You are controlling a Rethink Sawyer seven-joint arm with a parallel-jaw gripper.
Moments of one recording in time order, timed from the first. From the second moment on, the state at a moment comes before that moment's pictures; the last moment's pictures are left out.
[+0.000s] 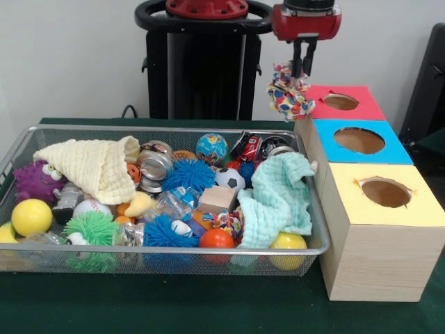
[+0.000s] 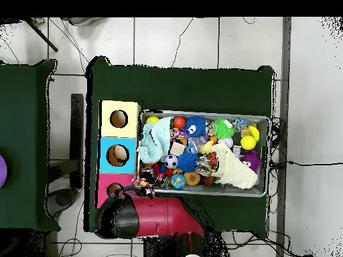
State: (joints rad) arm -0.10 -0.98 0.06 2.12 -0.07 0.44 1.62
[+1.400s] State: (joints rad) arm -0.08 -1.01 0.02 2.12 0.02 0.45 1.69
